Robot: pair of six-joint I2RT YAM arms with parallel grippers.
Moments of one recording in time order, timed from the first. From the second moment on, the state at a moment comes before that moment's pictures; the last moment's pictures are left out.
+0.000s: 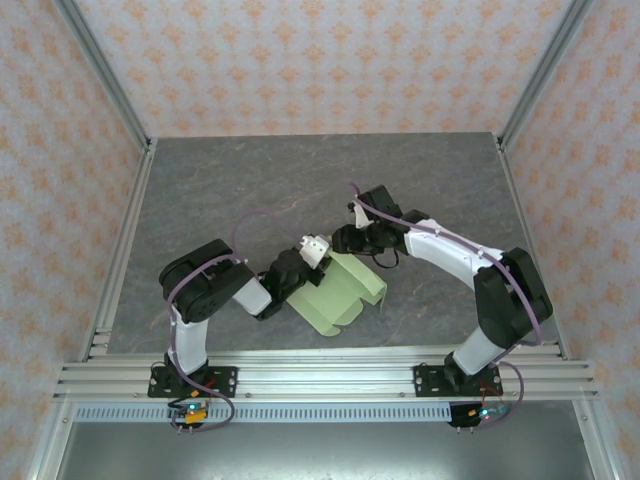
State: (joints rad) left arm -0.73 1.94 0.55 1.07 -0.13 0.03; right arm 0.57 1.60 1.07 -0.46 -0.33 0.49
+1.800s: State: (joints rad) left arm -0.55 1.47 0.61 0.41 0.02 -0.23; right arm 0.48 0.70 0.41 0.02 -0.07 0.01
